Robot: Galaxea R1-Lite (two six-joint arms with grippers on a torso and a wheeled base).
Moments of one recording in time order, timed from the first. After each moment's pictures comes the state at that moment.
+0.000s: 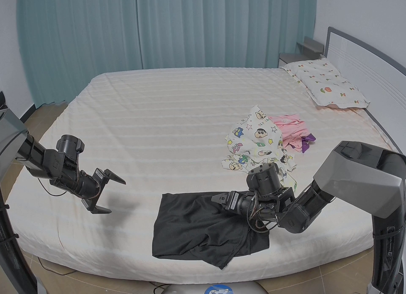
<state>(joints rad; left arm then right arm) 0.06 2.07 -1.04 0.03 -0.50 -0.95 0.60 2.34 -1.01 -0.70 0.02 0.79</state>
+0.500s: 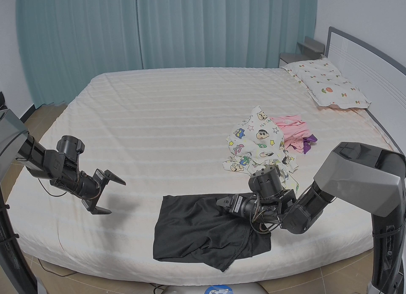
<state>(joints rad) 0.06 2.07 -1.04 0.03 -0.50 -0.95 0.58 2.33 -0.97 -0.68 0.00 0.80</state>
